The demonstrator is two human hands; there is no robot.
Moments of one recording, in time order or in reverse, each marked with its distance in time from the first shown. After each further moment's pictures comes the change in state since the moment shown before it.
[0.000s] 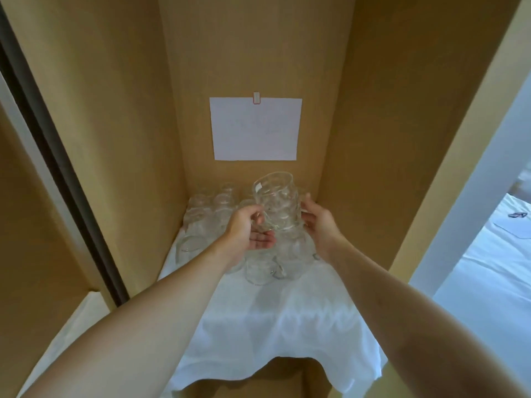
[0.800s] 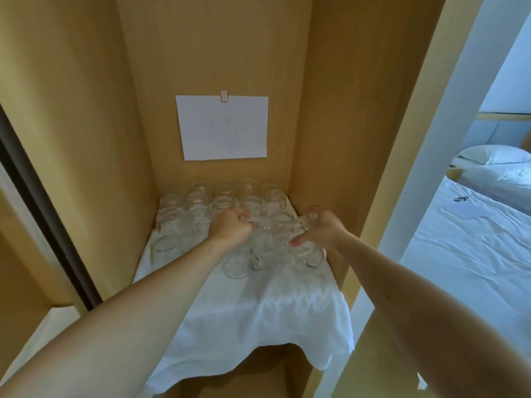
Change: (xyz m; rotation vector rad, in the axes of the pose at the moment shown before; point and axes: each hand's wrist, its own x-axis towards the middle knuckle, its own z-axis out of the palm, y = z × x) left_hand 0.013 -0.018 0.008 0.913 0.085 0.319; right_hand -0.048 -0.024 -0.064 -1.063 0.136 0.004
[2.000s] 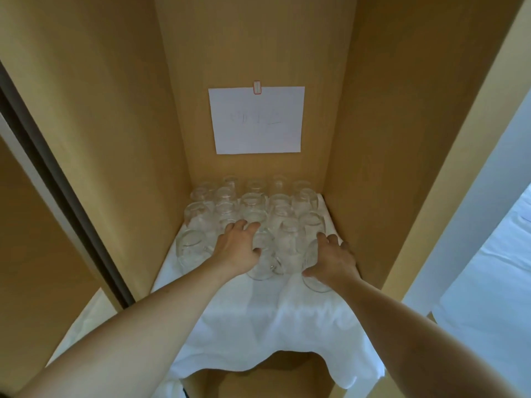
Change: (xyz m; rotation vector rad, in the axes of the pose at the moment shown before) left_hand -0.007 -0.040 0.008 0.589 -0.044 0.091; right_hand 0.031 0.036 0.080 -0.576 -0.011 -0.147
